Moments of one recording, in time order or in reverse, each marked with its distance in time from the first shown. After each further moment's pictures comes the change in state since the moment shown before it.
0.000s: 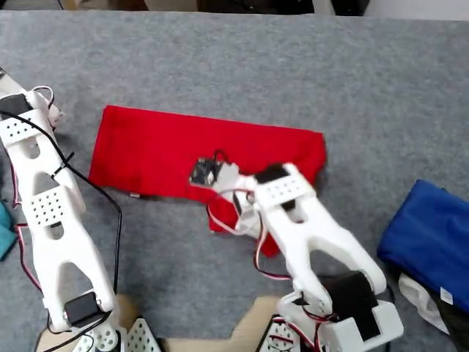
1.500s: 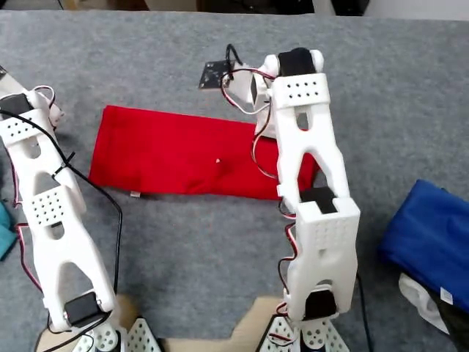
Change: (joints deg) left arm 0.4 0.0 0.0 -0.2 0.0; right arm 11.8 44.7 -87.7 38.9 17.1
